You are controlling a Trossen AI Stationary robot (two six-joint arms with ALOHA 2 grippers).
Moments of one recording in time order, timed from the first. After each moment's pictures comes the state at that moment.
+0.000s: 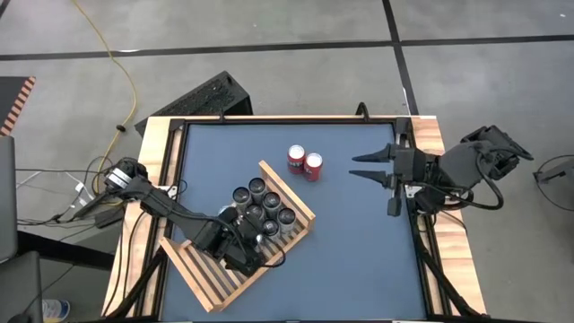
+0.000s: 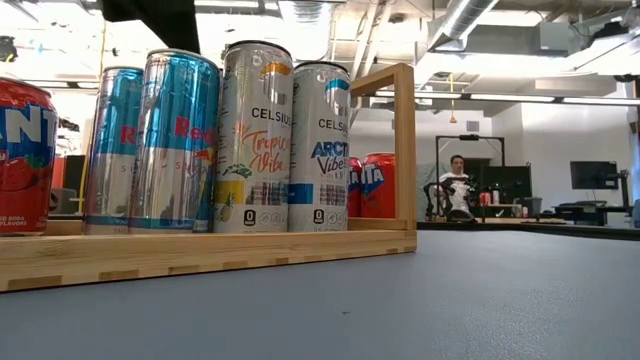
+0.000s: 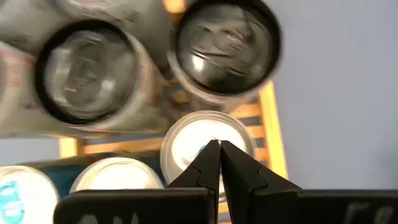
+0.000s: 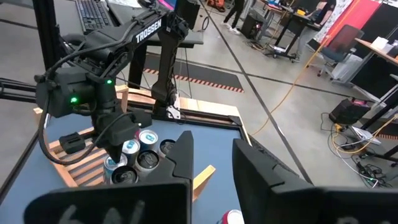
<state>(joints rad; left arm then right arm) -0.53 1.72 1.48 -1.00 -0.44 -1.08 0.54 1.45 2.19 -1.13 0.76 -0.03</state>
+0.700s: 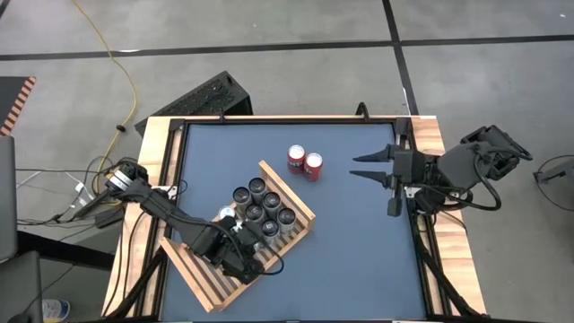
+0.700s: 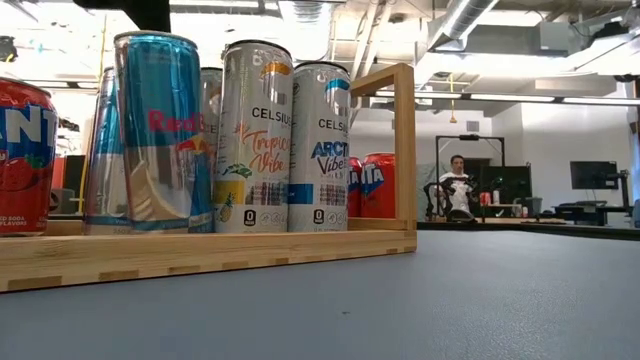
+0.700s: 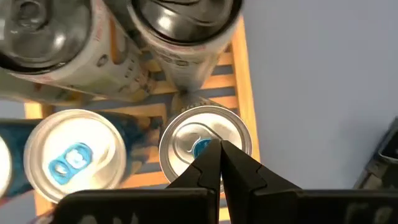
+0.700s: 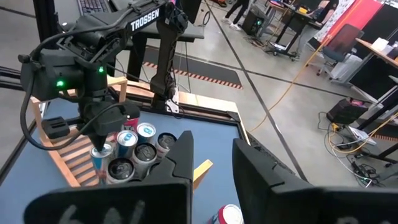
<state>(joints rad) -0.56 1.74 1.52 -1.03 -0.32 -1.17 0.54 1.45 2.20 -1.16 0.76 -0.05</state>
